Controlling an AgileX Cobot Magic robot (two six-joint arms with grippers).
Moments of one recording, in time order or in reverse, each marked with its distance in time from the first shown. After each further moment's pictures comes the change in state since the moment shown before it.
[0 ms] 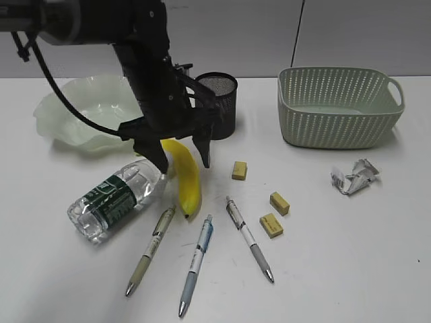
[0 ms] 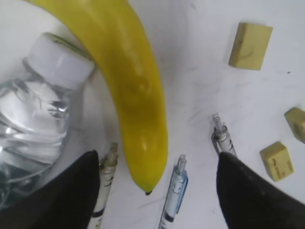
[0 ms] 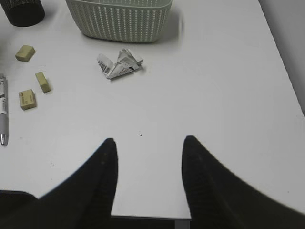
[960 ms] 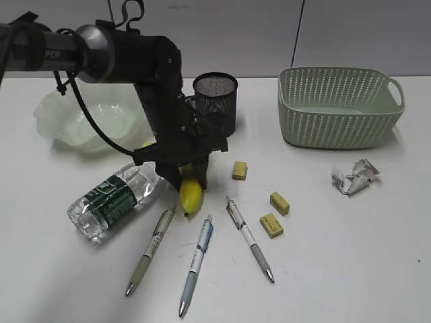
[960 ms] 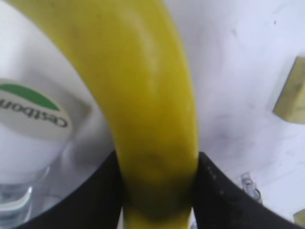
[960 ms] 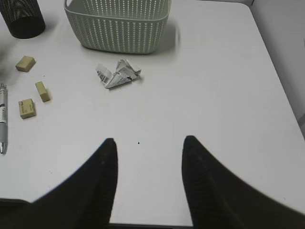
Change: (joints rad) left arm 0.000 0.159 -0.034 -0.017 -0.093 -0.024; right arm 0.000 -0.054 0.000 -0.012 -0.001 0.001
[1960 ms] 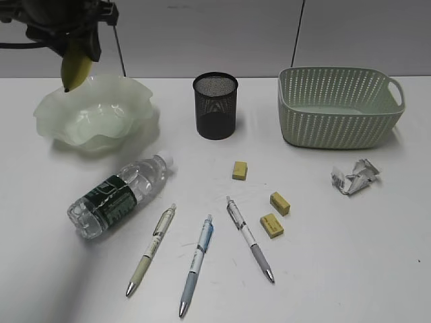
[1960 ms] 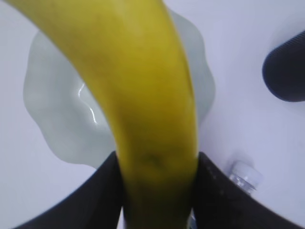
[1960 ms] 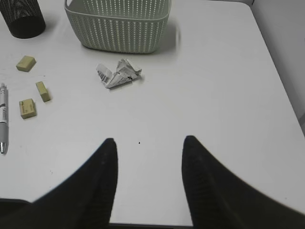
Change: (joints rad) left arm 0.217 -0.428 0.001 0.344 0.044 0.165; right arm 0.000 0.000 0.001 0.000 0.001 0.002
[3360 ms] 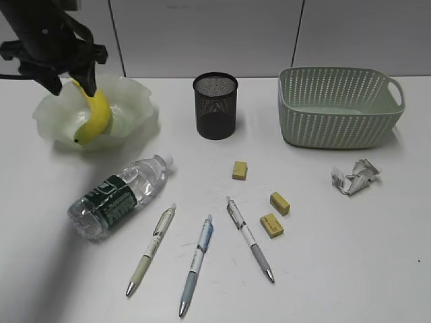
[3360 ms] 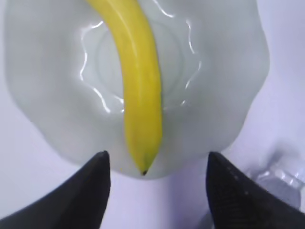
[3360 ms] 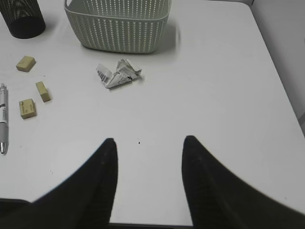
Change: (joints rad) left arm 0.104 0.137 0.000 -0.074 0.007 0.121; right arm 0.000 0.000 0.000 0.000 0.000 0.001
